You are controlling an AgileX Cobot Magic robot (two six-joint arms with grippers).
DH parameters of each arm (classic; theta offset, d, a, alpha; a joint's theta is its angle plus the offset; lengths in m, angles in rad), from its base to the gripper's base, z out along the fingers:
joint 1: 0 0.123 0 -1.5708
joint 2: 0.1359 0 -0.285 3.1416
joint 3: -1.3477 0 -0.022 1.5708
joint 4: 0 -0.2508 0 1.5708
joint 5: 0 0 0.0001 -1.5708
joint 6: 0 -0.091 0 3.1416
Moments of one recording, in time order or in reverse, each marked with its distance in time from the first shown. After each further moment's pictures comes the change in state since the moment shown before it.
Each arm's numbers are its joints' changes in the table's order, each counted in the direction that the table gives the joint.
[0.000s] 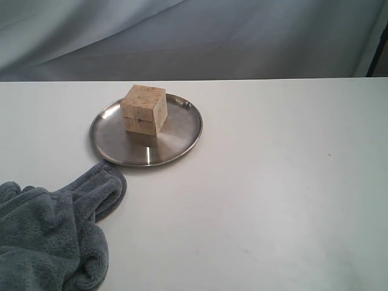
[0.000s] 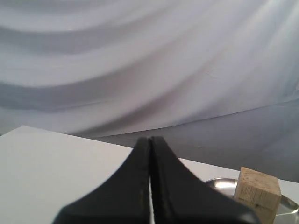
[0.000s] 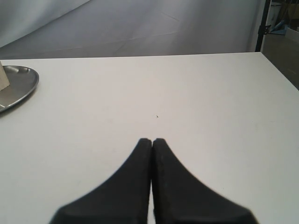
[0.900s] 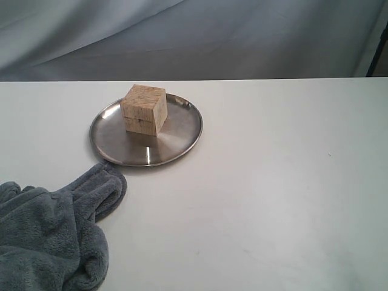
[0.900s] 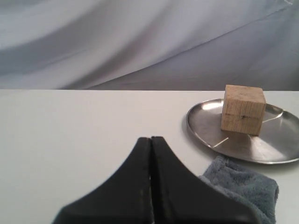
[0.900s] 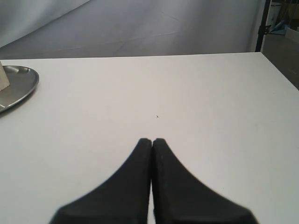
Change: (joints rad) left arm 0.000 0.000 -0.012 0.711 0.186 -0.847; right arm 0.000 0.000 0.000 0.000 0.000 0.000
